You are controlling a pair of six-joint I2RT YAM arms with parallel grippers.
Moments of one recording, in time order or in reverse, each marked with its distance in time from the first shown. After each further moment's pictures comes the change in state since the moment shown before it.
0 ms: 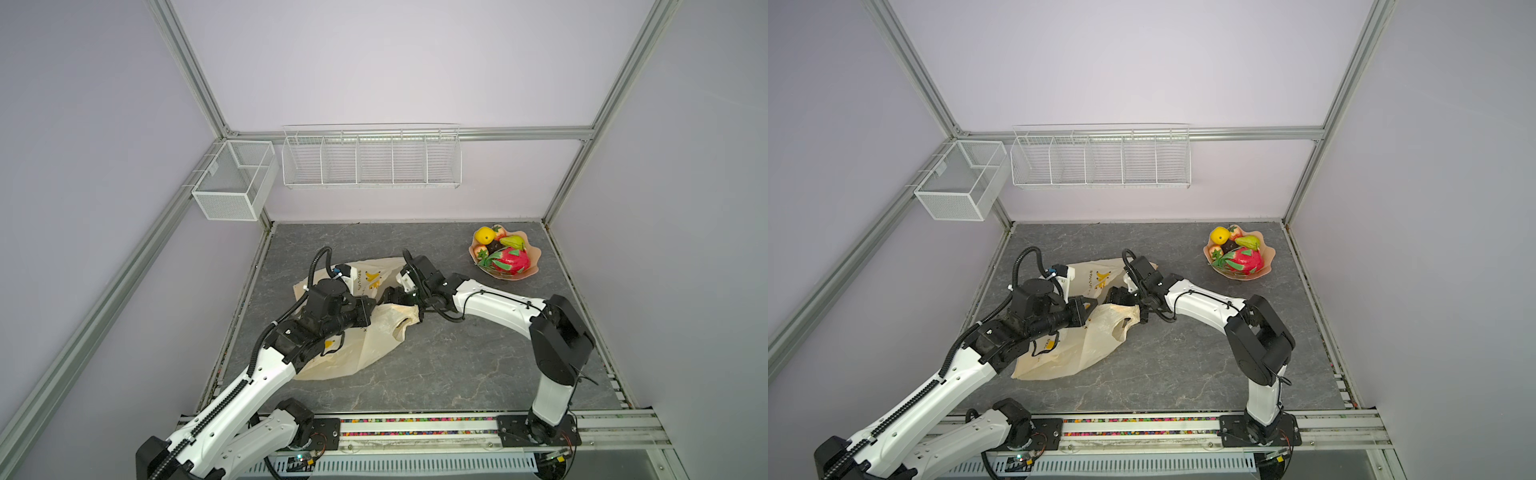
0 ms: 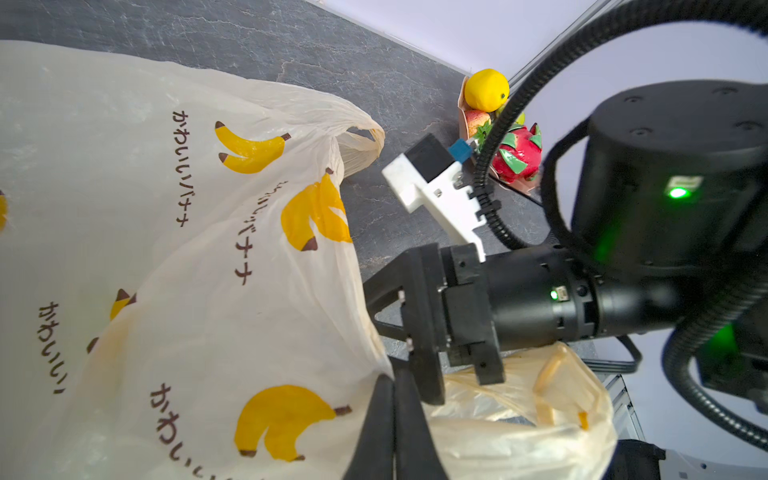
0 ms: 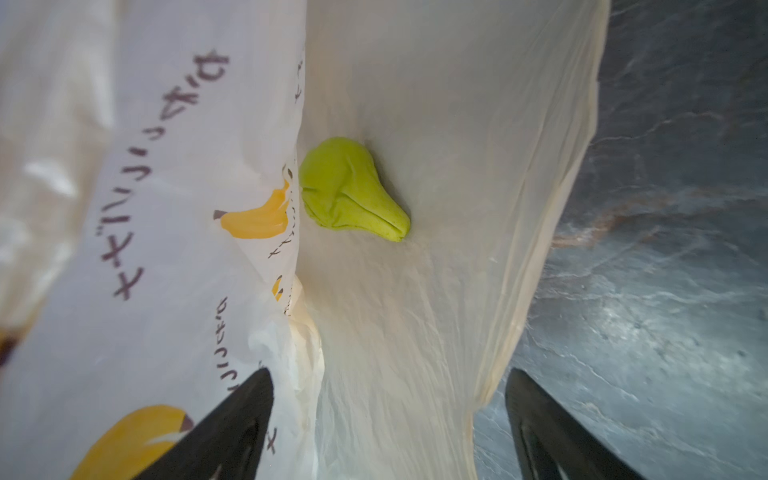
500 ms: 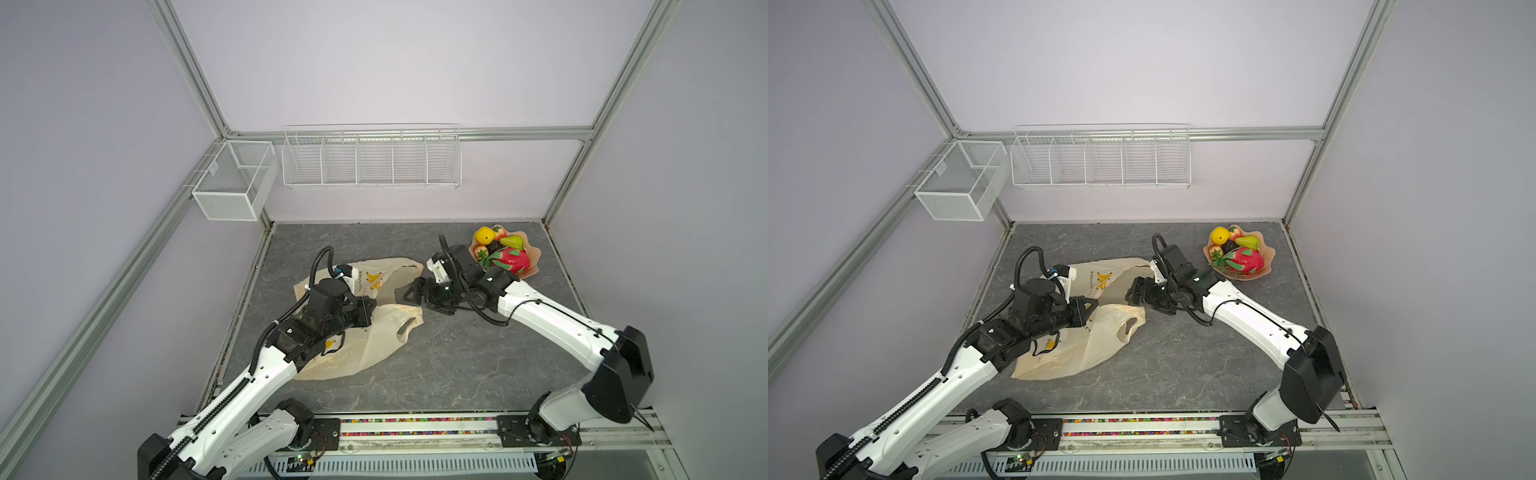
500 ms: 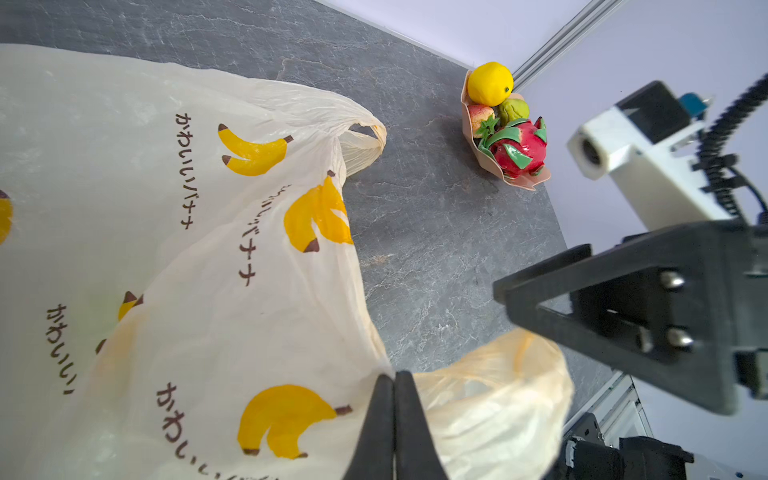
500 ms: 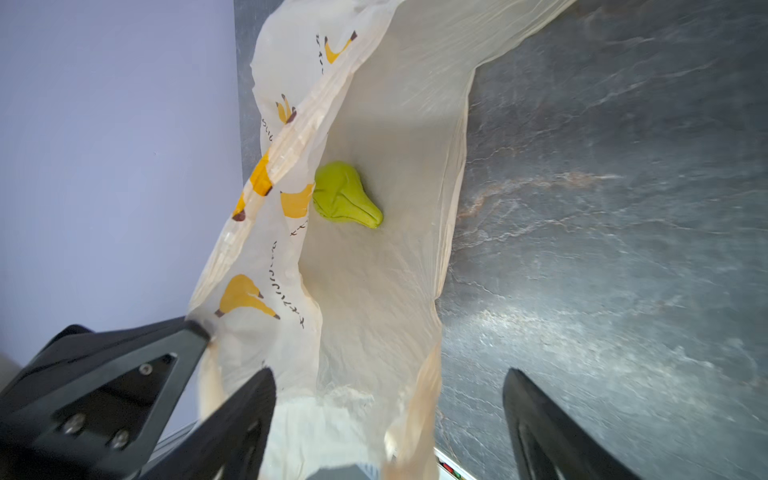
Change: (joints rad) left arm 0.000 0.010 0.000 0.000 0.000 0.017; right arm -0.087 -0.335 -0.047 -0.261 0.132 -0.102
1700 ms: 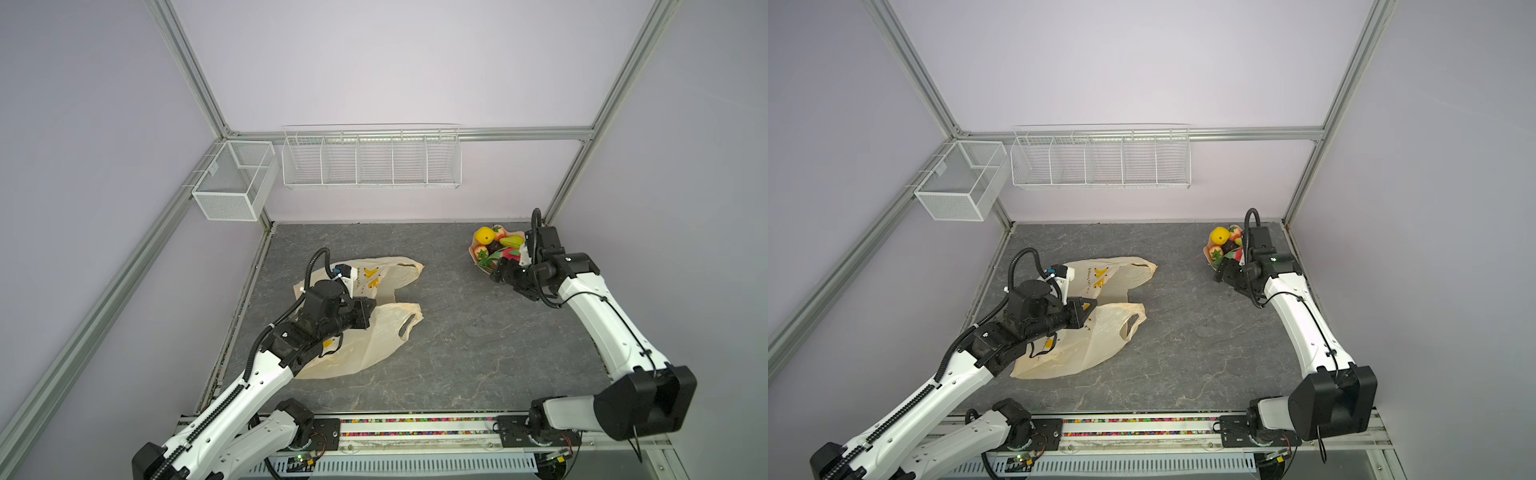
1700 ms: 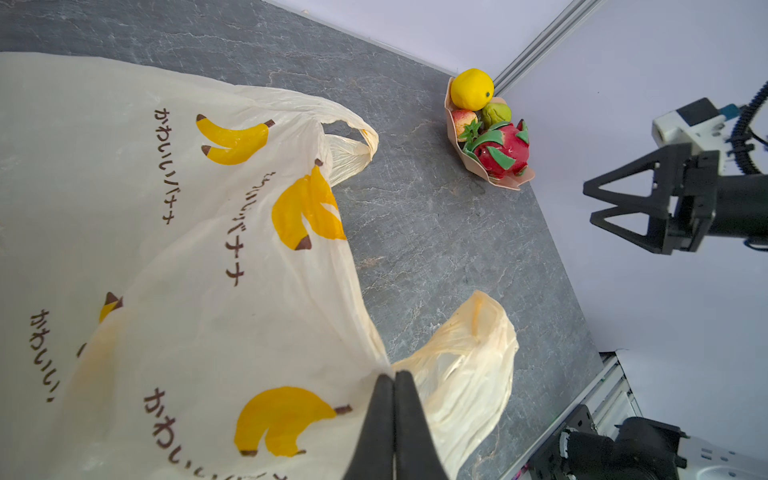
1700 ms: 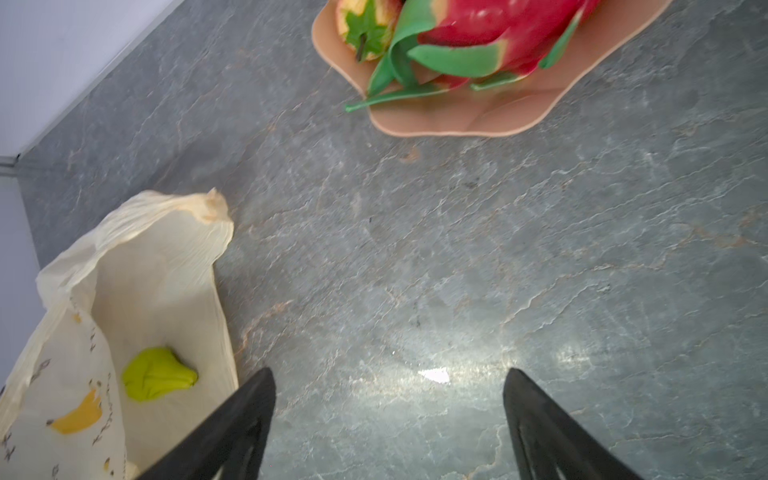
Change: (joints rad) left arm 0.000 -0.041 0.000 -0.003 0.023 0.022; right arm -0.599 -0.073 0.039 -0.291 0.211 -0.291
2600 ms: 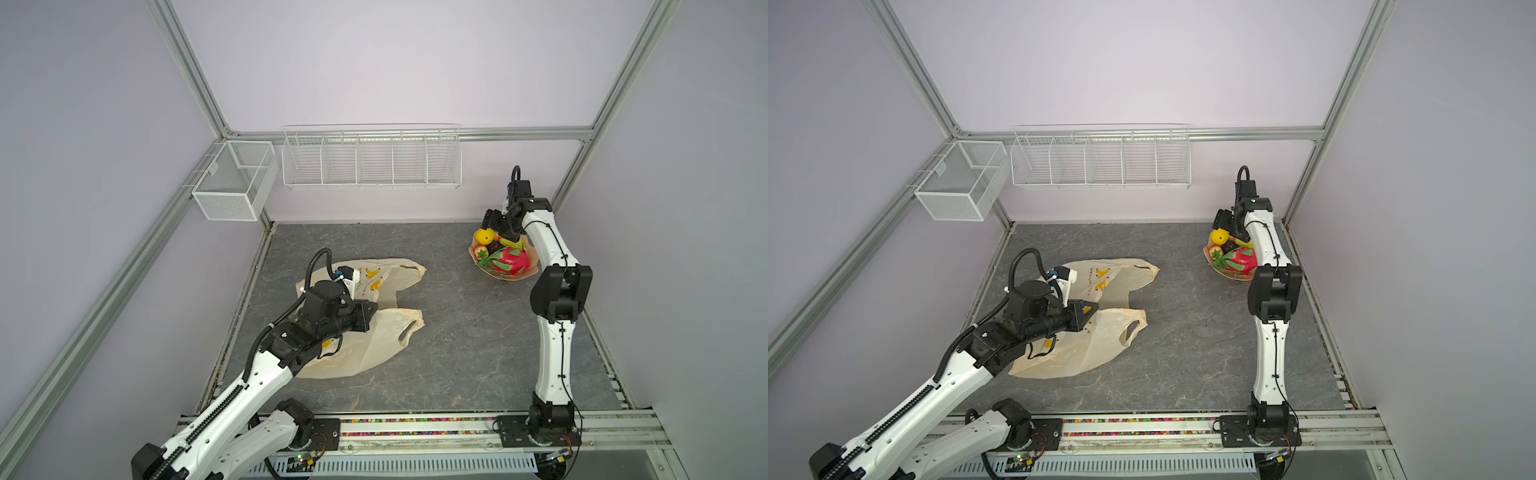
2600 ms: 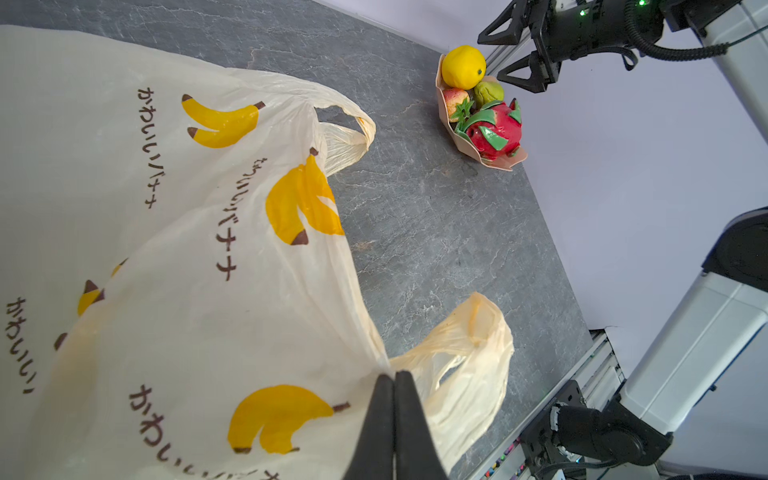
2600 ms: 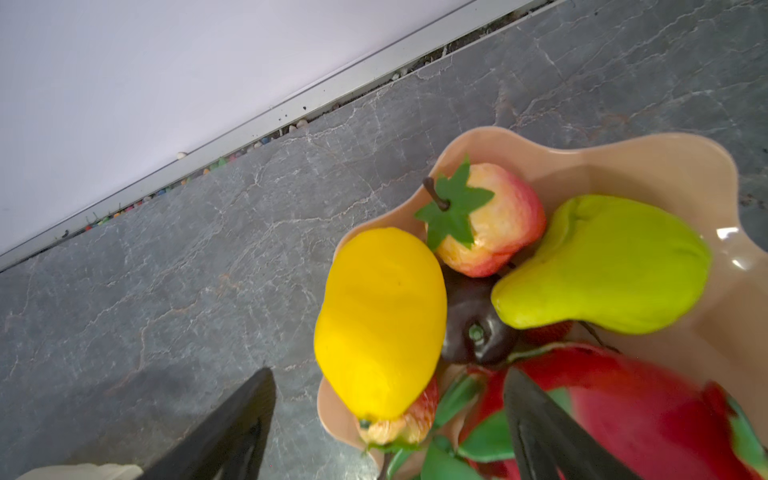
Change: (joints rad) left arm 0.000 0.007 0.008 -0.029 0.046 0.010; right arm -0.094 0.993 1.080 -0.059 -0.018 -0.146
